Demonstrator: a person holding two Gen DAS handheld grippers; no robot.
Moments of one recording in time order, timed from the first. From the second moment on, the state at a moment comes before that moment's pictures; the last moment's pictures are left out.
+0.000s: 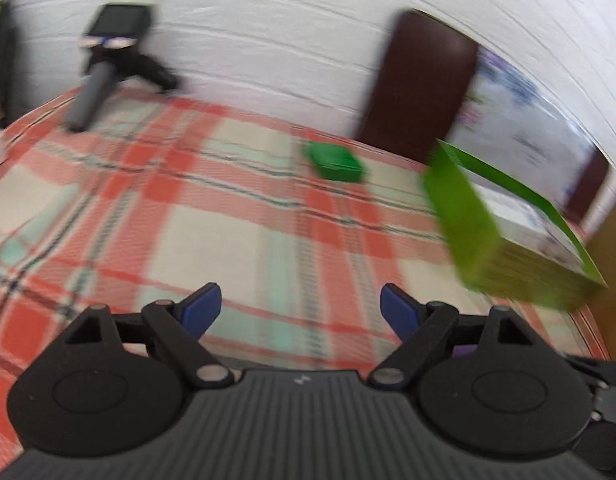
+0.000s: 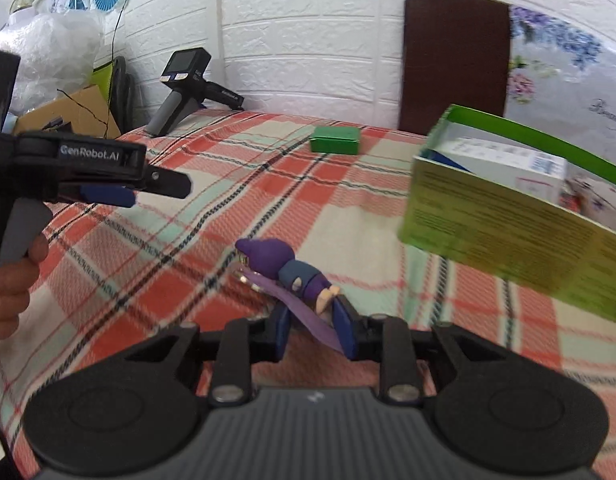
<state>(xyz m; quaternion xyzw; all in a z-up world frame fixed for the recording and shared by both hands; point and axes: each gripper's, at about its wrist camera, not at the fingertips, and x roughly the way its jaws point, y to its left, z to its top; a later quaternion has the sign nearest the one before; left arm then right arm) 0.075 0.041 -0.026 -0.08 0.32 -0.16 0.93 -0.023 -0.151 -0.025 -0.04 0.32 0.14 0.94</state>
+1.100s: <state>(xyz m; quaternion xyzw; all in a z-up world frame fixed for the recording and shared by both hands) 0.131 -0.163 0.050 -0.02 0.32 -0.33 0.89 0.009 -0.253 0.036 -0.02 0.16 0.04 0.99</state>
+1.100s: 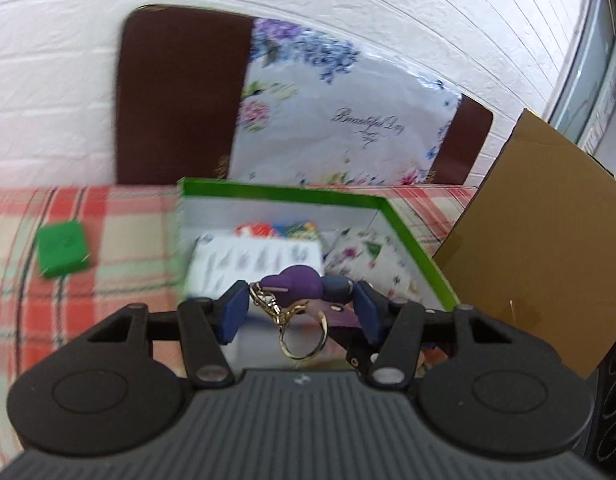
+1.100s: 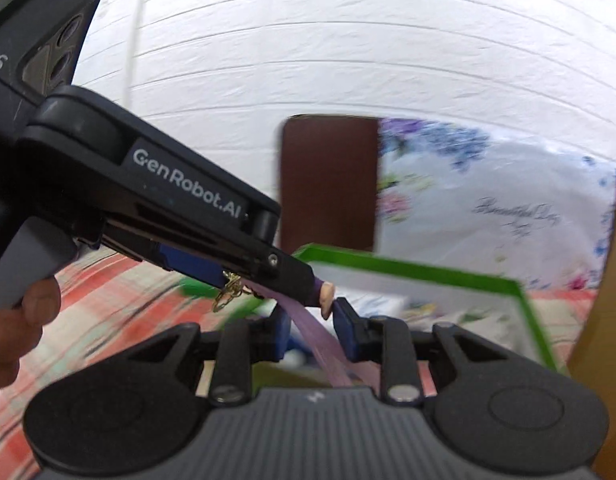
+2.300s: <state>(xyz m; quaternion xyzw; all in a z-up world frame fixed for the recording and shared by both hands) 0.094 -0.102 0.035 0.10 0.29 -0.13 0.94 -0.024 -0.250 0.035 0.07 0.19 0.00 0.98</state>
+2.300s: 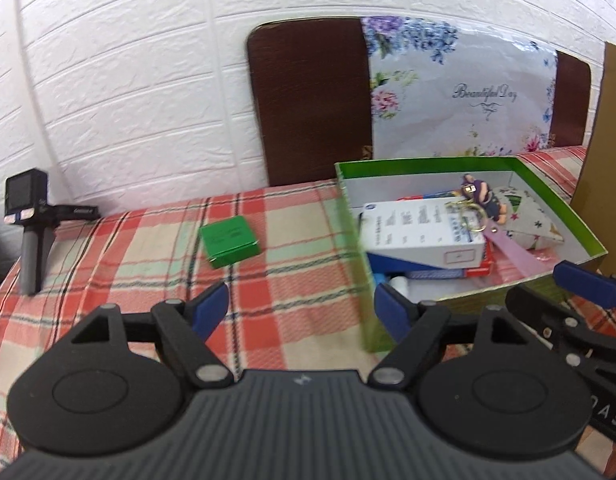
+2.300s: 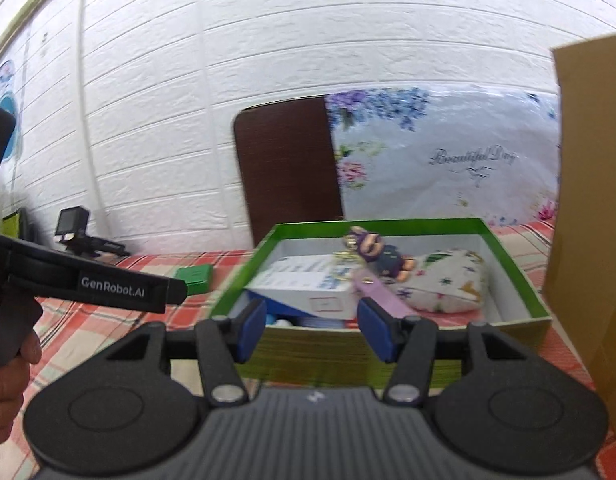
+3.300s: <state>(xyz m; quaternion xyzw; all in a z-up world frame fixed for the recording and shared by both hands) 0.141 0.070 -0.043 0.04 0.29 0.03 0.96 0.034 -0.114 0.006 -0.02 0.29 0.13 0.95</state>
